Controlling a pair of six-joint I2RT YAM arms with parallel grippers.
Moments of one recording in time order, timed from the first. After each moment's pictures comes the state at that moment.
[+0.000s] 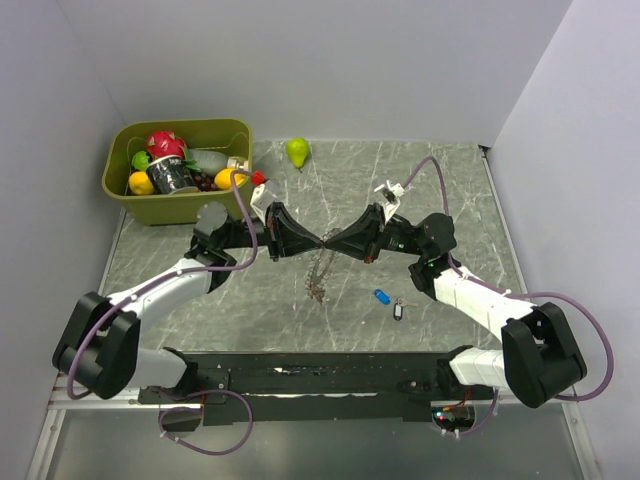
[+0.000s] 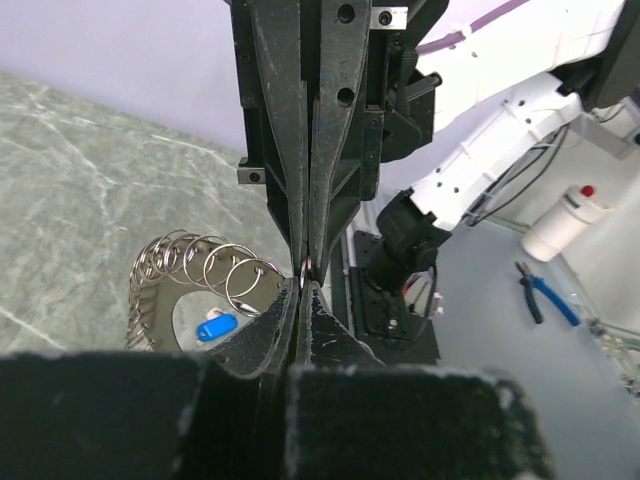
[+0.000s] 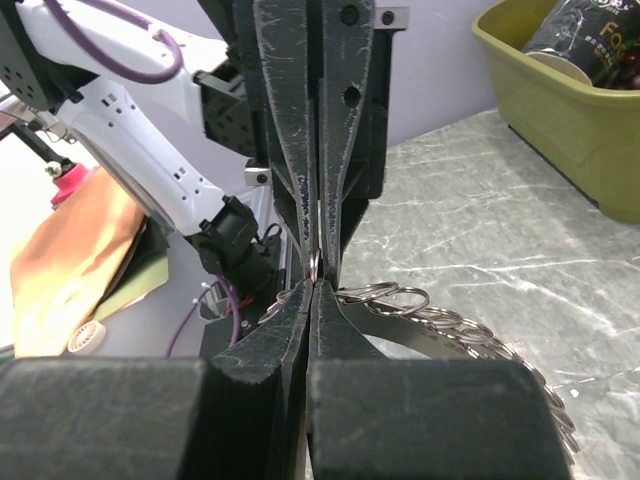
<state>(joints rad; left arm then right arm) -0.50 1.34 0.73 0.89 1.04 -0.60 0.44 1.25 0.63 0.96 -1.00 0.67</state>
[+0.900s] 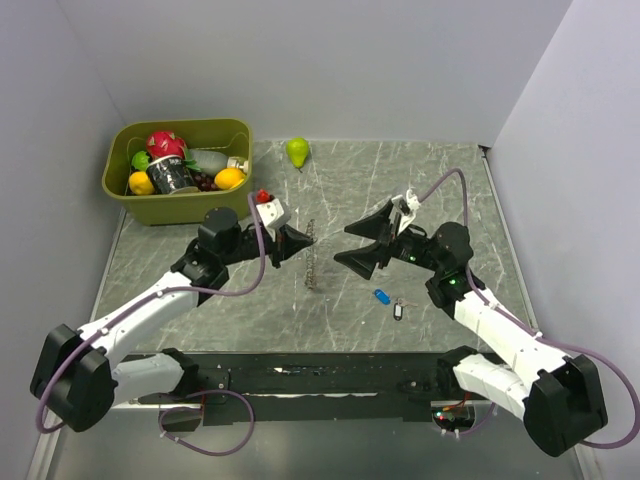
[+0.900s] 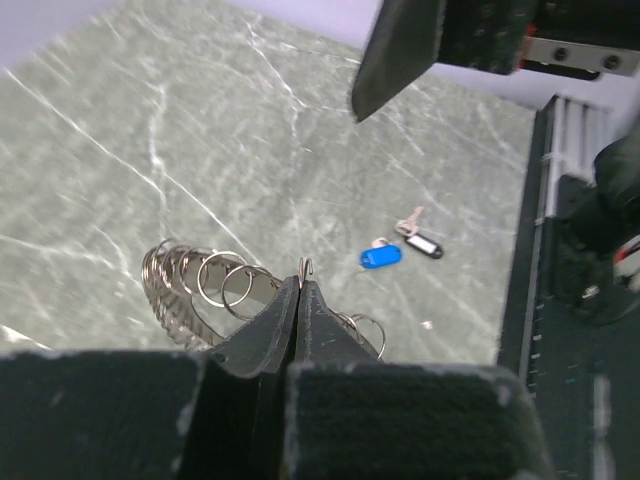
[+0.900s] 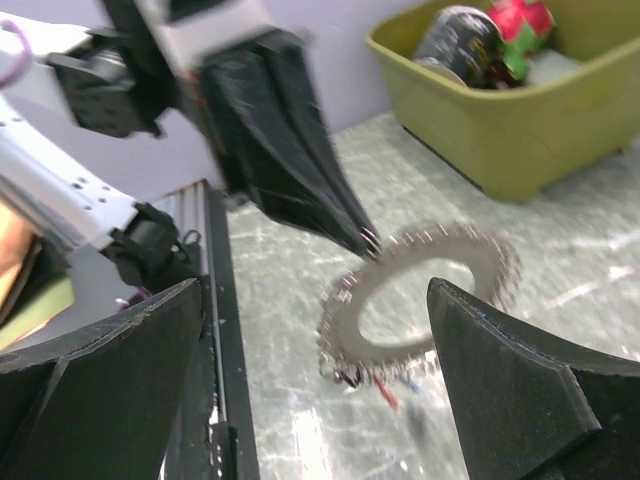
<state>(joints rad) -0.58 1.15 0.74 0.29 0.62 -0.03 0.42 0.98 0.58 0.59 -0.82 0.42</state>
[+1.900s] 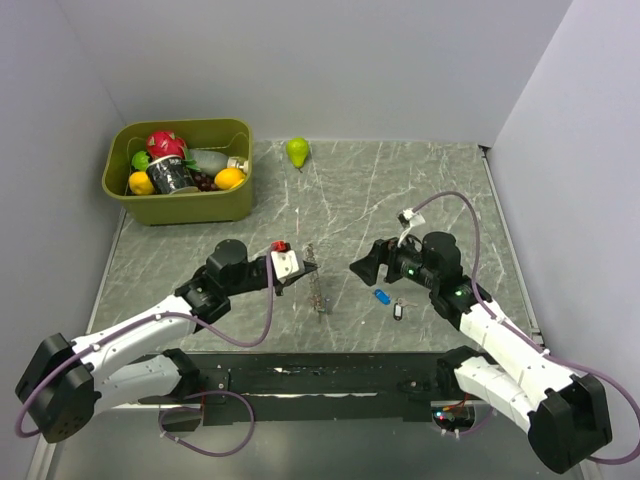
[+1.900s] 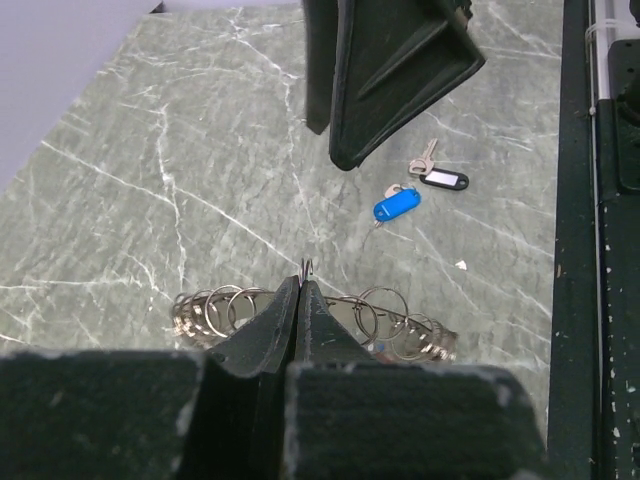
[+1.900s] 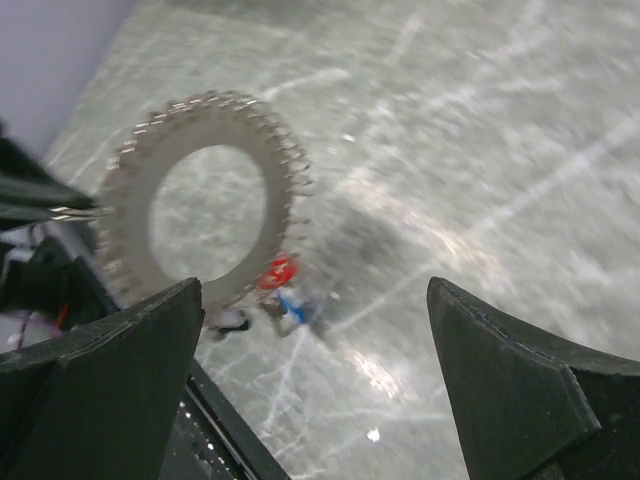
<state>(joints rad) -0.76 1.02 0.56 0.33 0.48 0.32 0.42 0.88 0.52 0.02 -0.41 0.37</state>
